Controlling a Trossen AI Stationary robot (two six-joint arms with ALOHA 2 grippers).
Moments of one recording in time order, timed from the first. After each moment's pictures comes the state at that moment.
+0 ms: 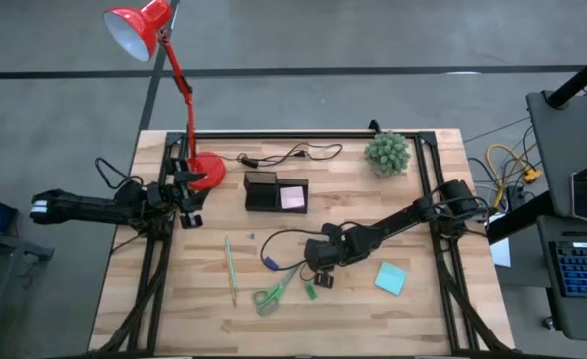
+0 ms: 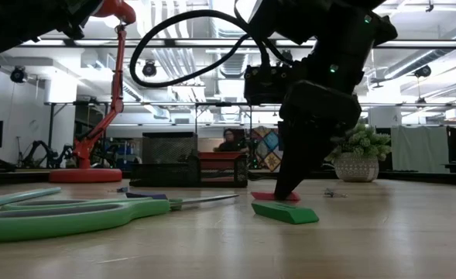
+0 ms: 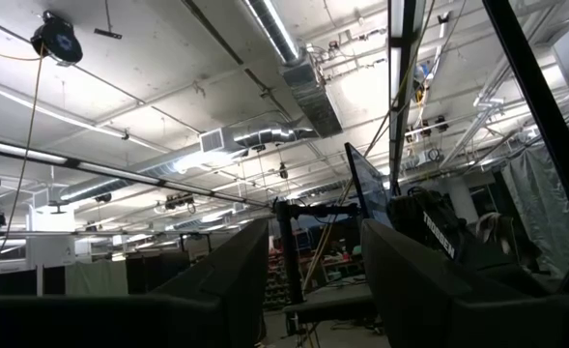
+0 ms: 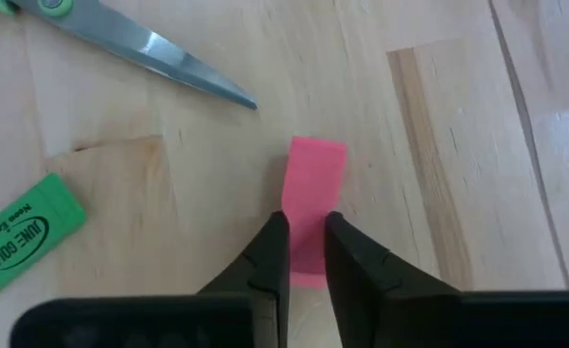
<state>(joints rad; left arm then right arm) 0.00 0.45 0.06 0.96 -0.16 0.35 0.29 1.96 1.16 -0.41 0.17 0.45</state>
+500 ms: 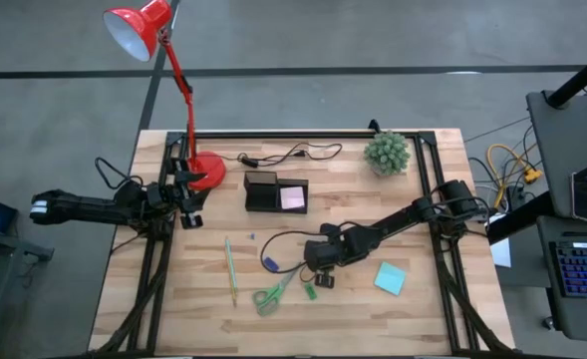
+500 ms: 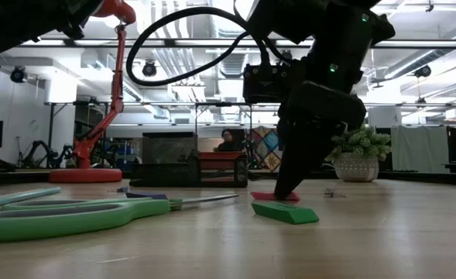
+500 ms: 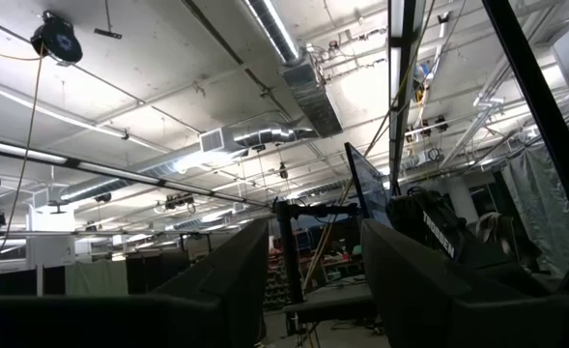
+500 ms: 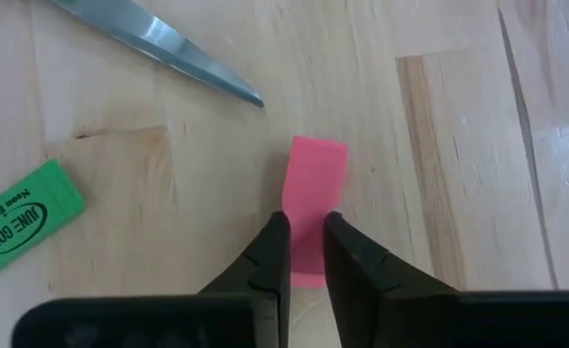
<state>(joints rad) 0.00 0.45 0.06 0.96 -0.16 0.35 0.28 1.95 1.19 -0.42 0.17 0.39</state>
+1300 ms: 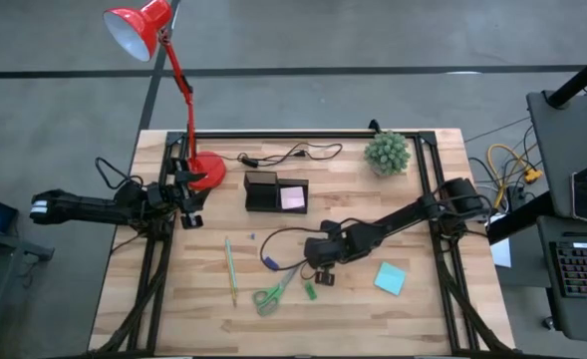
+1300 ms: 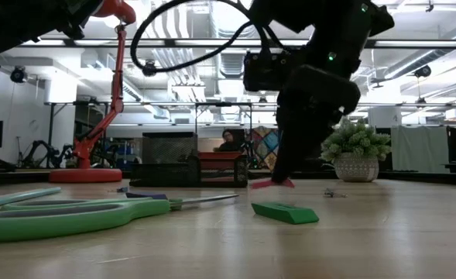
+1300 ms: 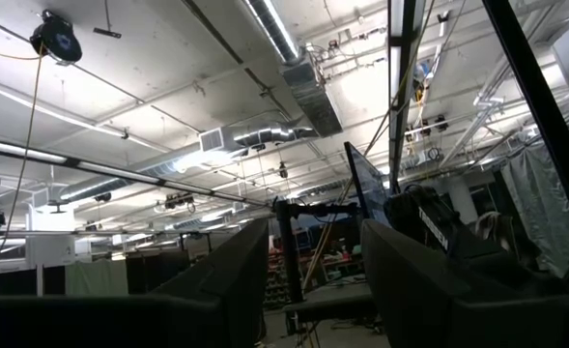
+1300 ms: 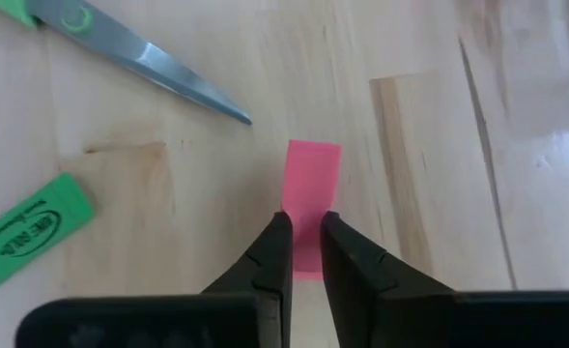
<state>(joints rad) 0.00 0.45 0.06 0.96 -0.16 0.35 0.28 1.90 1.19 -0.44 0.18 0.38</state>
